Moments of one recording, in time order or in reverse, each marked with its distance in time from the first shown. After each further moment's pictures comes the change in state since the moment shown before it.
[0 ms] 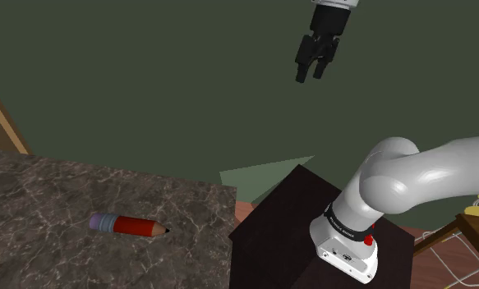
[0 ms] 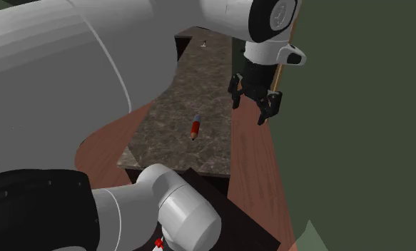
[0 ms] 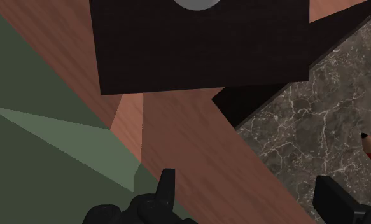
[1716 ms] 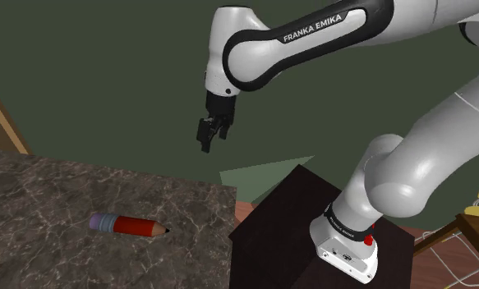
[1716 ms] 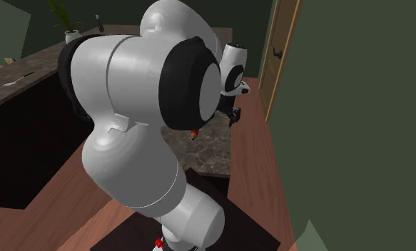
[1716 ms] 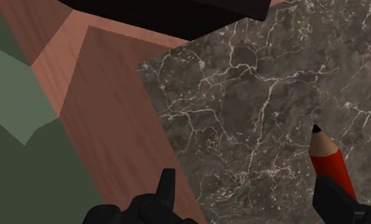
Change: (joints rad) arm 0.198 0.557 0.212 -0.123 0.164 0.716 -0.033
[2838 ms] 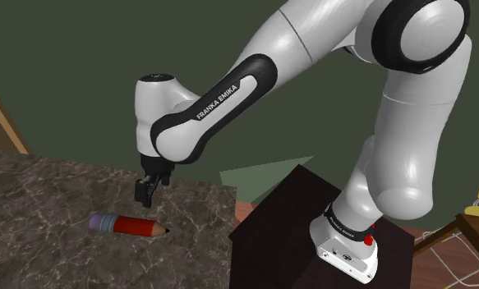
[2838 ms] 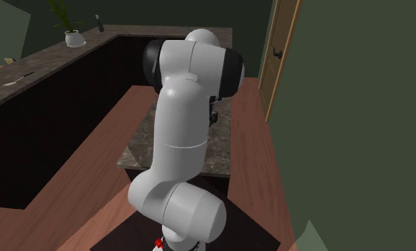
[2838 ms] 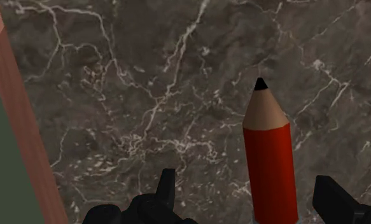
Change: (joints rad) arm 0.143 0.570 0.109 0.289 -0.097 0.314 0.047
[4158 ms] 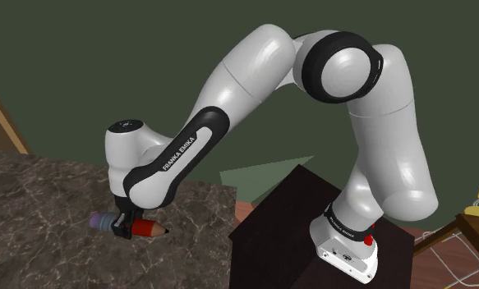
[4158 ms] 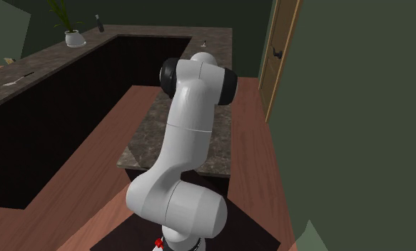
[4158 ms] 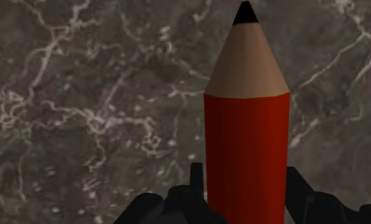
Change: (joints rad) arm 0.110 0.340 -0.019 0.238 -0.095 0.110 0.021
